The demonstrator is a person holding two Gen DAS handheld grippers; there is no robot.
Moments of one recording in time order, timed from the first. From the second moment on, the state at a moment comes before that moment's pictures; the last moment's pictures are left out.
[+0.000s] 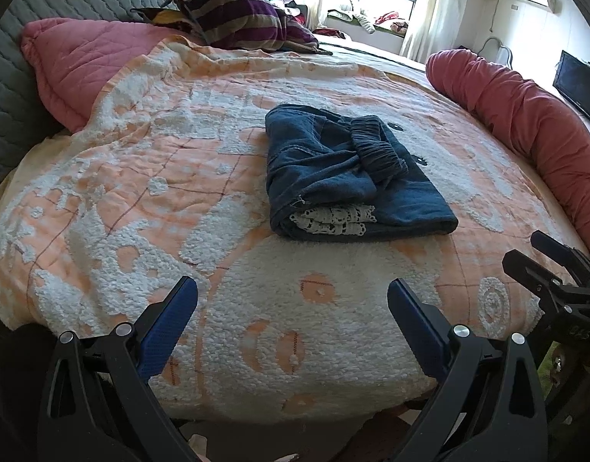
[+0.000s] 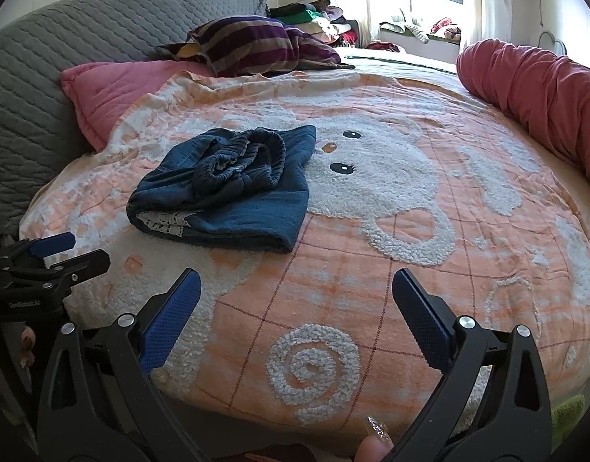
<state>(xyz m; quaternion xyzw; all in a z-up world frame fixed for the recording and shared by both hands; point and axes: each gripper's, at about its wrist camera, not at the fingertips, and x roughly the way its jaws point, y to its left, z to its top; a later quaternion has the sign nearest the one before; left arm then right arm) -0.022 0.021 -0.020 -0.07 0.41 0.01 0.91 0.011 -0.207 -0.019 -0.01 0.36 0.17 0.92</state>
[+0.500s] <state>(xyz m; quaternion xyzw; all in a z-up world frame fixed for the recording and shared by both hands) -0.024 0.024 -0.014 -0.07 0.41 0.01 0.91 0.011 -0.208 -0.016 -0.01 0.36 0.17 0.92</state>
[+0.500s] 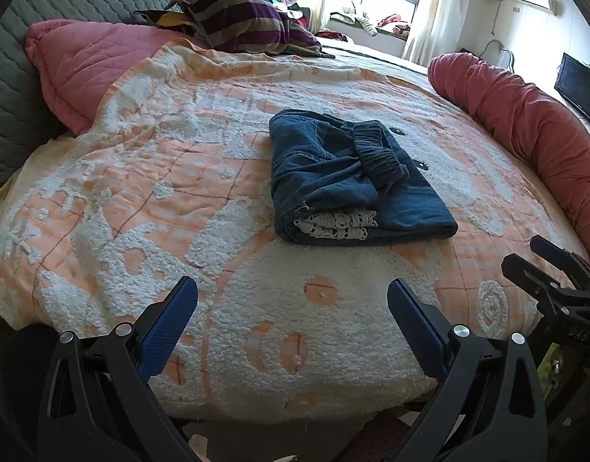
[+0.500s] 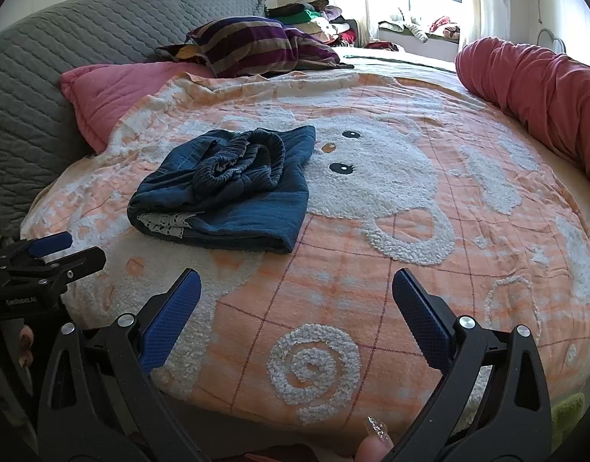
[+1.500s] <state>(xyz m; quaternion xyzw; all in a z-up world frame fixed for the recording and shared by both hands) -0.024 0.022 -0.014 -0.06 0.41 0.01 0.91 0.014 -0.210 -0.019 -0.01 0.36 0.17 0.92</state>
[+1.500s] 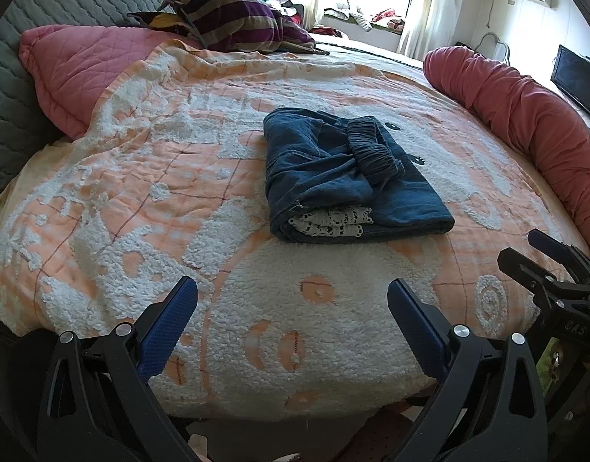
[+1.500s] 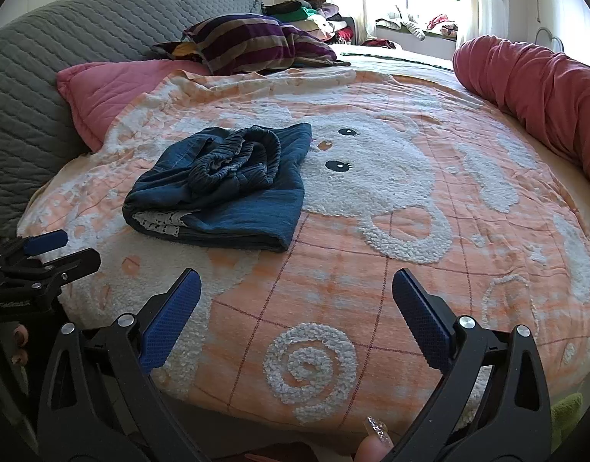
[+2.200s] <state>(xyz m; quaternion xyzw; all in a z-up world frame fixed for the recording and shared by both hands) -0.023 0.026 -0.014 -0.06 0.42 0.01 0.91 0.014 -0.210 -0.019 -0.01 0.37 0.17 0.92</state>
